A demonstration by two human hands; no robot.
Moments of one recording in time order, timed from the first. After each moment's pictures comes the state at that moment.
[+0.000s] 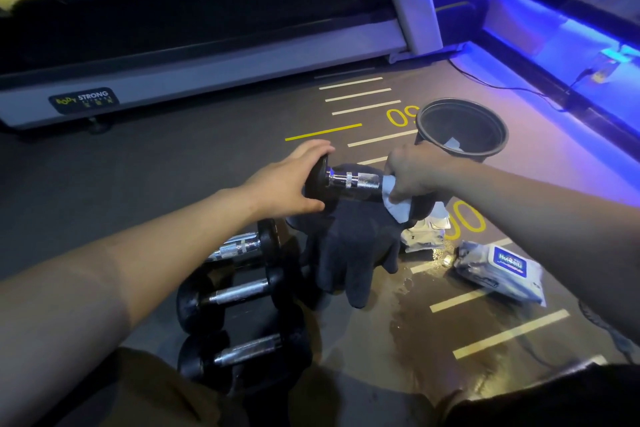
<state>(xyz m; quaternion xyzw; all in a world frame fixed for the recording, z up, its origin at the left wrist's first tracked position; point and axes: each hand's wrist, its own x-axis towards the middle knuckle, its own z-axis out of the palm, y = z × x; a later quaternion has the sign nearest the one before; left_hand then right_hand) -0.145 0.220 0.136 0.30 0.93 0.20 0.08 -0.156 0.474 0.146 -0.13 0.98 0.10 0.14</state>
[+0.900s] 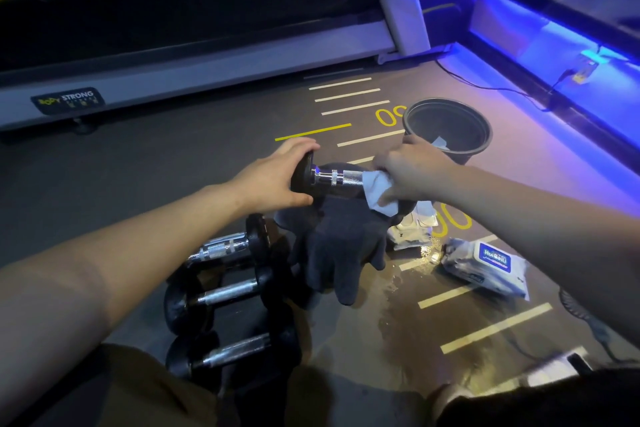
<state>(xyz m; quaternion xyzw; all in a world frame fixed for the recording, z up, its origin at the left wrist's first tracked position) -0.148 0.223 0.138 0.29 0.93 0.21 0.08 -0.142 0.493 0.141 -0.19 0.97 0.16 0.07</state>
